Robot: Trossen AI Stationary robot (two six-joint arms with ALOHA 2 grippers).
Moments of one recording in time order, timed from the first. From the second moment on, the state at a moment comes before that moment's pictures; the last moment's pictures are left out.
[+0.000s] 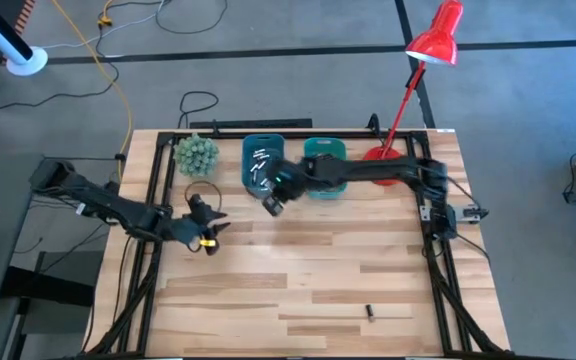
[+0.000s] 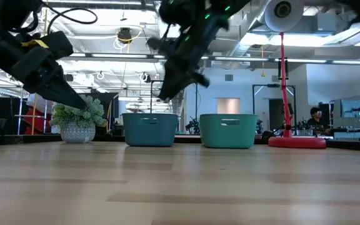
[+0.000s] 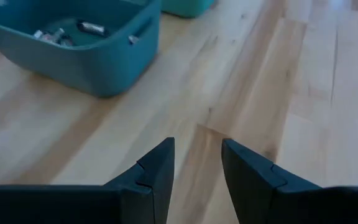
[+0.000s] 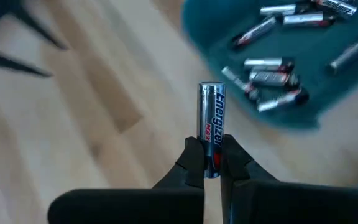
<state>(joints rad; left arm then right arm) -0.33 0.85 0.27 -0.10 -0.66 -0.47 -0.14 2.01 1.66 -0.59 0.07 0.51</state>
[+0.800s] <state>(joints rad) -0.16 0.62 0.19 -0.12 -0.57 -0.25 -0.32 2.33 1.99 -0.76 0.02 0.42</state>
